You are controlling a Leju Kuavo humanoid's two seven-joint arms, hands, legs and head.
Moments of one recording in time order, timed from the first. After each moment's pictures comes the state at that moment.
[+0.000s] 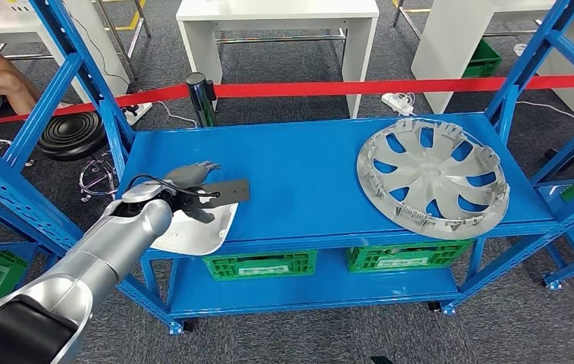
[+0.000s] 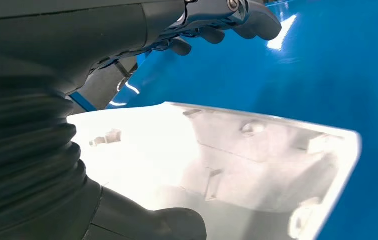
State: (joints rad) left arm -1.02 -0.11 -0.79 -0.30 -0.62 -0.36 -0.04; right arm -0.04 0.07 -0.45 -0.19 0.53 0.03 0.37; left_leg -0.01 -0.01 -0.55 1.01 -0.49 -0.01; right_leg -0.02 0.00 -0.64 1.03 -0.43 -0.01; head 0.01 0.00
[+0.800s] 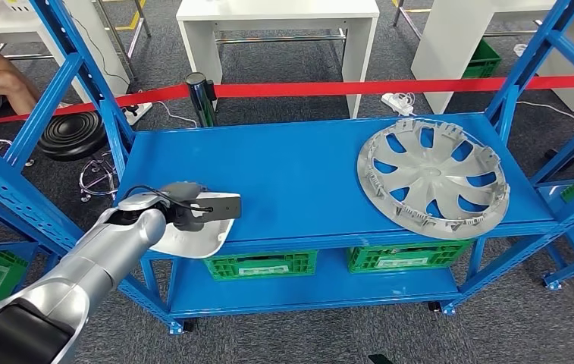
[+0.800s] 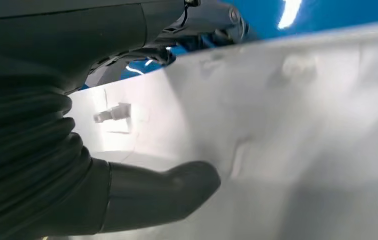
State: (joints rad) left arm -1.00 -0.09 -0.83 -0.25 -0.63 -0.42 -0.06; right arm -0.05 0.07 -0.45 -0.19 0.55 0.04 0.37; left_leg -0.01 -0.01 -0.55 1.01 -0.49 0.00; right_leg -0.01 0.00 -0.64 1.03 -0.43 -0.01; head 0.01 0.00
